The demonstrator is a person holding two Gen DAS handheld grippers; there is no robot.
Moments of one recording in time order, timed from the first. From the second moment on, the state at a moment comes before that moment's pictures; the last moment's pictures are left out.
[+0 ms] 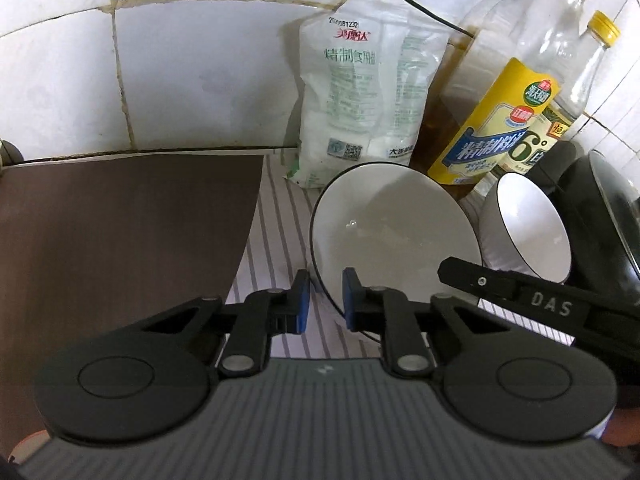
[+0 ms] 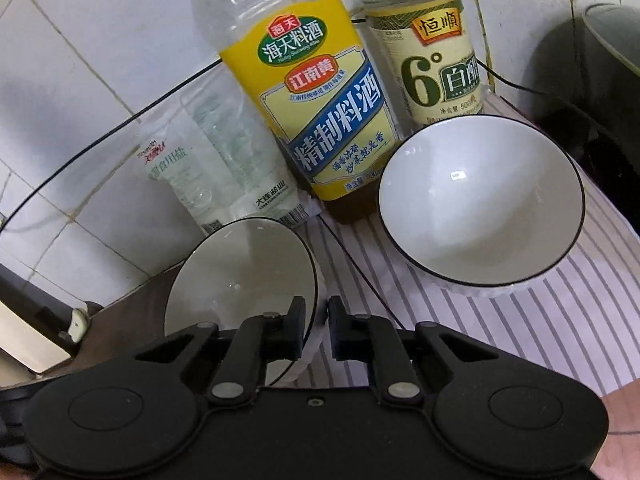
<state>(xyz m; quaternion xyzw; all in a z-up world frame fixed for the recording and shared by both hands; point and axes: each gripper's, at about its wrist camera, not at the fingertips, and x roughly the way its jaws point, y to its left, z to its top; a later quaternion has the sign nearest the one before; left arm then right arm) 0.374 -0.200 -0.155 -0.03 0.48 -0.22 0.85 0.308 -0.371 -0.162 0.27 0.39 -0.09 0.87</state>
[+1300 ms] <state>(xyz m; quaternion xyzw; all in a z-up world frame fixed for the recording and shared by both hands) 0.217 -0.159 -0.031 -0.01 0.44 -0.25 0.86 0.137 -0.342 -0.059 0.31 0.35 -0.05 0.88</state>
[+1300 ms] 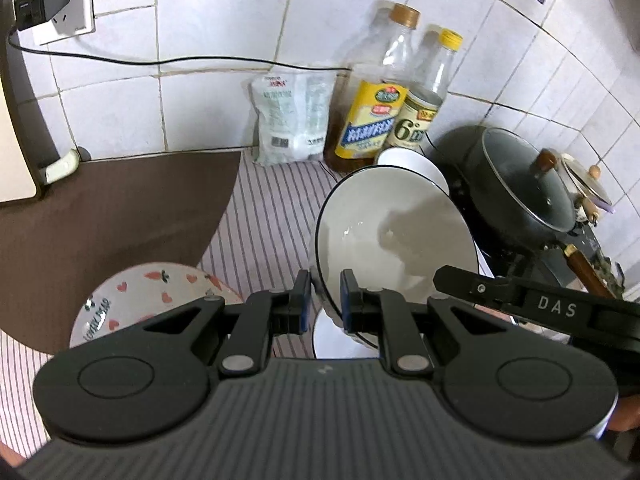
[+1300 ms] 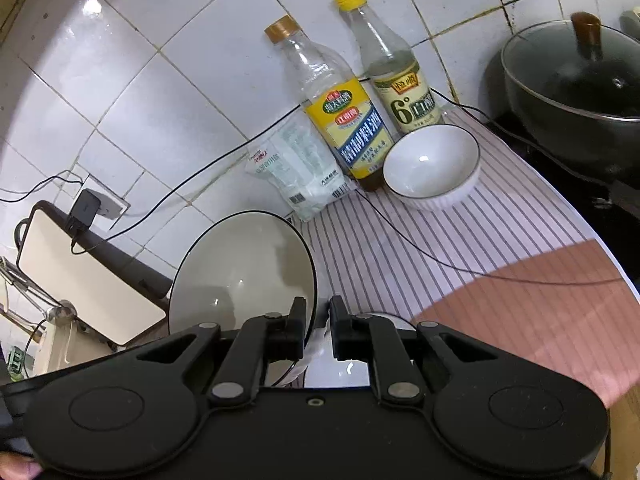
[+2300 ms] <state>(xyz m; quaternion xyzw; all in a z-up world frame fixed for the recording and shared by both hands) 0.194 -0.186 -0.110 0.03 0.50 -0.22 0.84 0.122 -0.331 -0.117 0.17 0.41 -0.06 0.90</state>
